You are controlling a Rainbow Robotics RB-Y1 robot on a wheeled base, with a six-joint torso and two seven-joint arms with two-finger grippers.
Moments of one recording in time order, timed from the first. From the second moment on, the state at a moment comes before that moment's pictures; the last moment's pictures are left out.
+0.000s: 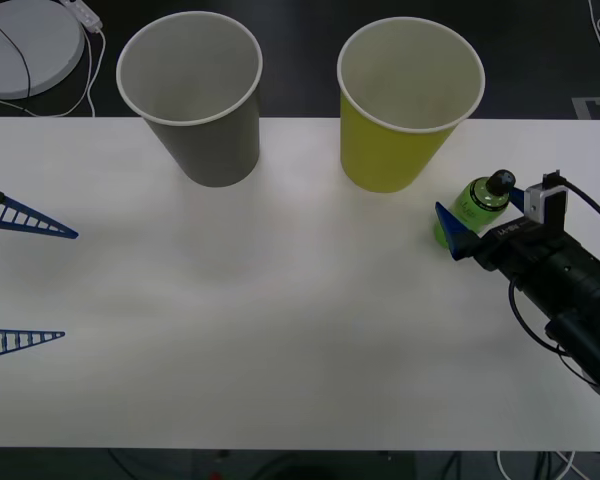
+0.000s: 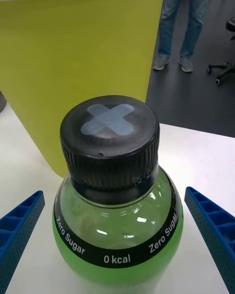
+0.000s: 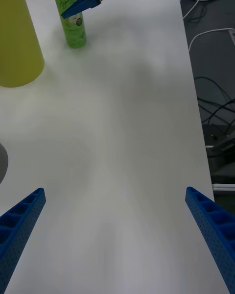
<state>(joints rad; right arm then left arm) 0.04 -0.70 0.22 -1.69 0.92 -0.10 0.12 0.14 1.12 0.37 -1.94 -1.17 -1.42 0.09</state>
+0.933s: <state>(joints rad) 0.04 -0.70 0.23 -1.69 0.92 -0.07 0.12 0.14 1.12 0.37 -1.94 -1.17 -1.42 0.09</state>
